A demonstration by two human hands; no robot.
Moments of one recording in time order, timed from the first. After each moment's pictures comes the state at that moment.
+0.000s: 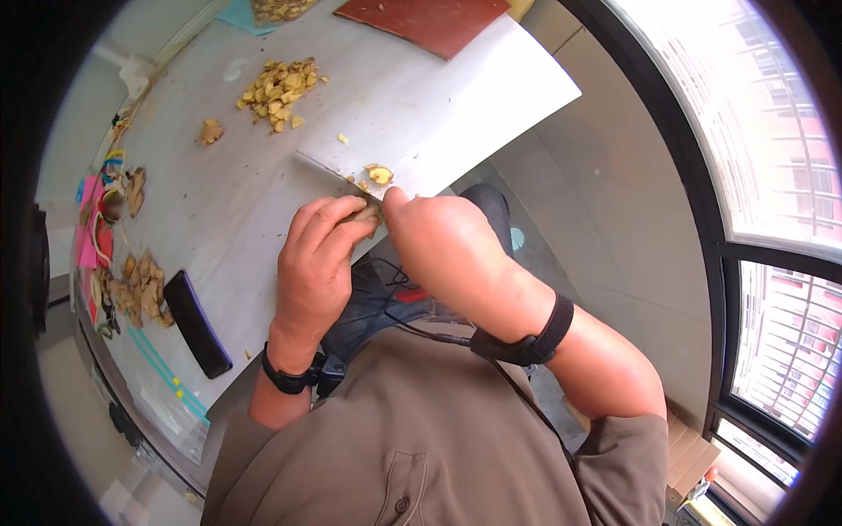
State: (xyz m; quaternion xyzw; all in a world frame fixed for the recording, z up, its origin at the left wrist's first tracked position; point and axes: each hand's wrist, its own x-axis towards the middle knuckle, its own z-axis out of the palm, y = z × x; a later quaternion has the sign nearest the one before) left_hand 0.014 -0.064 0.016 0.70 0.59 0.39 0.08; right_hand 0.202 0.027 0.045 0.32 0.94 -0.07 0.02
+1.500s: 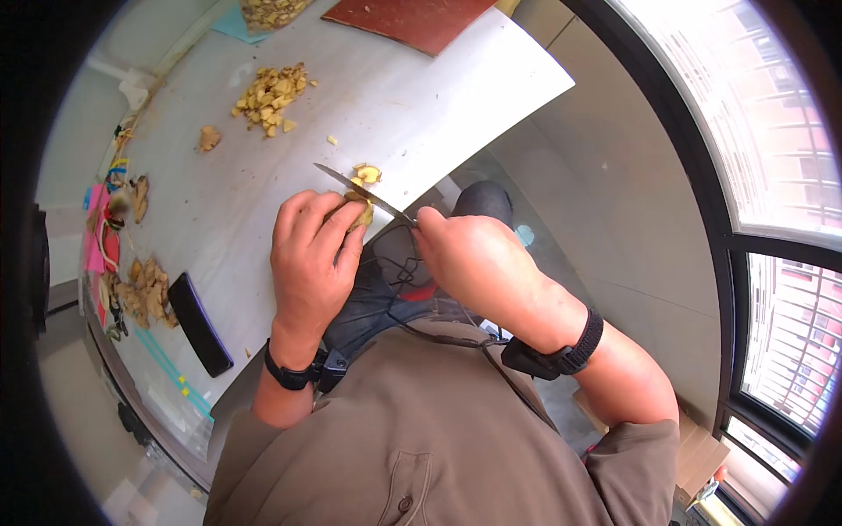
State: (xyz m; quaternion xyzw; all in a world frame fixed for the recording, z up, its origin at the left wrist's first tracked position) left_hand 0.023 -0.057 0.016 0.70 0.62 0.36 -0.01; right_hand 0.253 0.017 0.051 0.36 0.90 -0.22 -0.06
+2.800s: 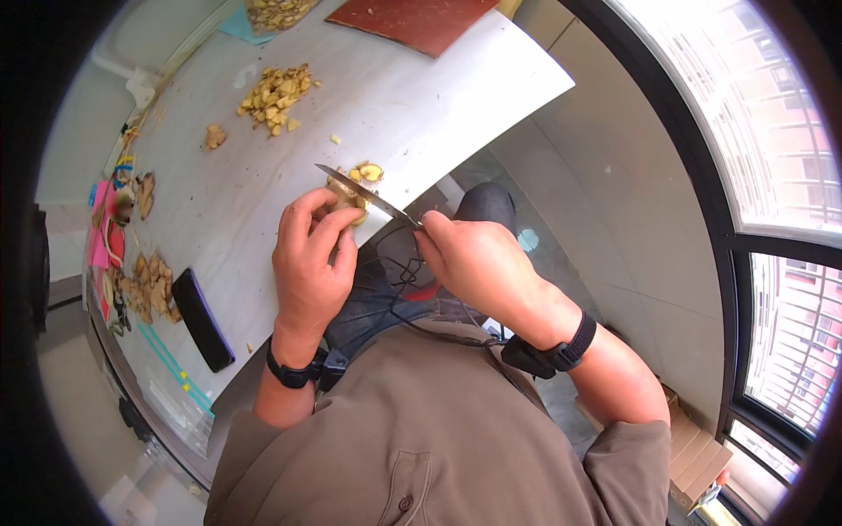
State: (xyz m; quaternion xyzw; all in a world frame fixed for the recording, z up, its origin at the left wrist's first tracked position) left_hand 0.024 -0.067 0.012 0.67 0.64 0.39 0.05; right_hand 0.260 0.010 0.039 0.38 0.88 -0.27 -0.10
